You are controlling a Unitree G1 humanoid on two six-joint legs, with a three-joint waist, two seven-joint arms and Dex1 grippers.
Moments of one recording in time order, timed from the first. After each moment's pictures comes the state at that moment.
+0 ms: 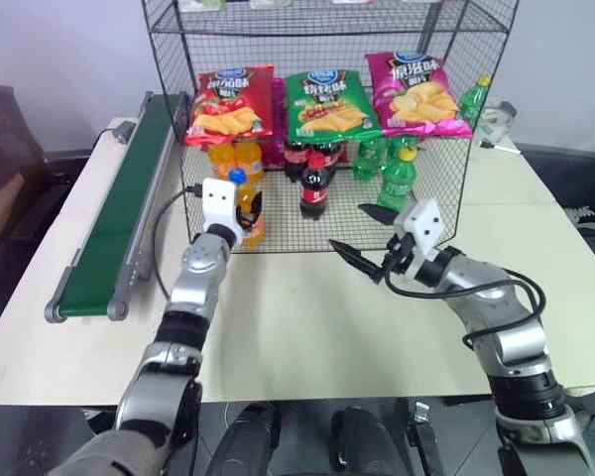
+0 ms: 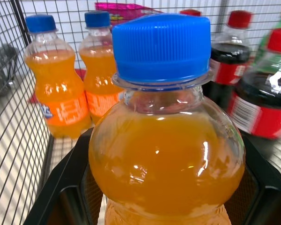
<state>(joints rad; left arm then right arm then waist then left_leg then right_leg) -0.73 0.15 0.03 0.68 -0.12 -0.13 -0.12 -0.31 -0.47 0.02 -0.28 0.32 0.34 0.67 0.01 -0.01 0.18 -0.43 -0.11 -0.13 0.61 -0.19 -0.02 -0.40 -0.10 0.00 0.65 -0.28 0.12</state>
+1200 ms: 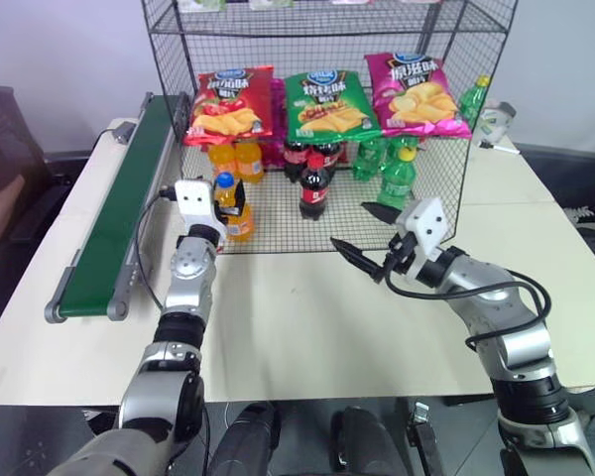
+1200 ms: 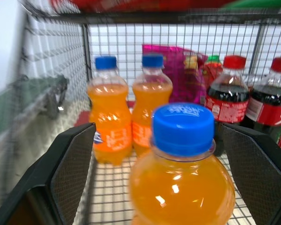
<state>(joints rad) -0.63 0.15 0.15 0.57 -0.12 -0.26 -0.14 -0.31 -0.48 0.02 -0.31 0.33 0.37 0.65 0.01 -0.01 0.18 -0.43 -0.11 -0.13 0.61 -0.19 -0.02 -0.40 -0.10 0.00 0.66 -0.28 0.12</state>
